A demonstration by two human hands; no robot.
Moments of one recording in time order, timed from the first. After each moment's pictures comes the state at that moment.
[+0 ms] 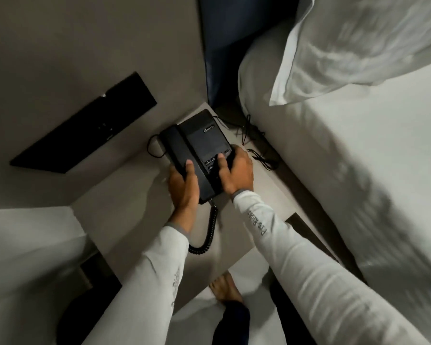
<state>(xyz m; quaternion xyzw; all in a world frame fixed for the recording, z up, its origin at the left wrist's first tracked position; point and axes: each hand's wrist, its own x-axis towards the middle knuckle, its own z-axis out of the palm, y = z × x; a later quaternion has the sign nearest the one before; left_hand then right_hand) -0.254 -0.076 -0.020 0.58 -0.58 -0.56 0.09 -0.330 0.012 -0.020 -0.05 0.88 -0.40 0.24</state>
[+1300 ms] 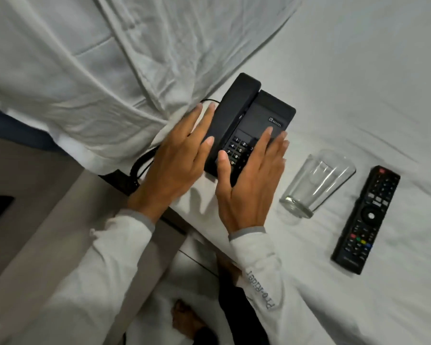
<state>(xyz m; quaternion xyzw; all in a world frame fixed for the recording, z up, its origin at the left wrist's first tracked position) -0.490 0.134 0.171 -0.09 -0.95 -0.29 0.03 -0.458 0.271 0.157 0.07 0.93 -0.36 -0.07</state>
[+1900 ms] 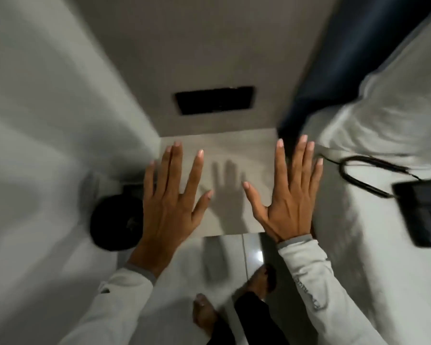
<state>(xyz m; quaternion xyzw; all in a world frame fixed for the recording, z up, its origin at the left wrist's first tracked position) -0.057 0.033 0.213 0.42 -0.90 0.07 0.11 -0.256 0.124 0.203 -0.51 0.83 -0.22 -0.08</state>
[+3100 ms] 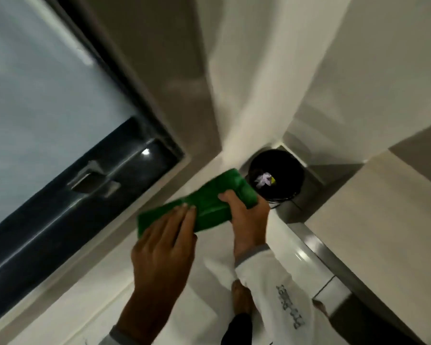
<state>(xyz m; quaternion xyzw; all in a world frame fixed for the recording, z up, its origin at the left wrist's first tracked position) 0.284 0.233 0.236 0.79 -0.61 0.09 0.06 0.192 0.114 0.206 -0.25 0.57 -0.35 0.70</state>
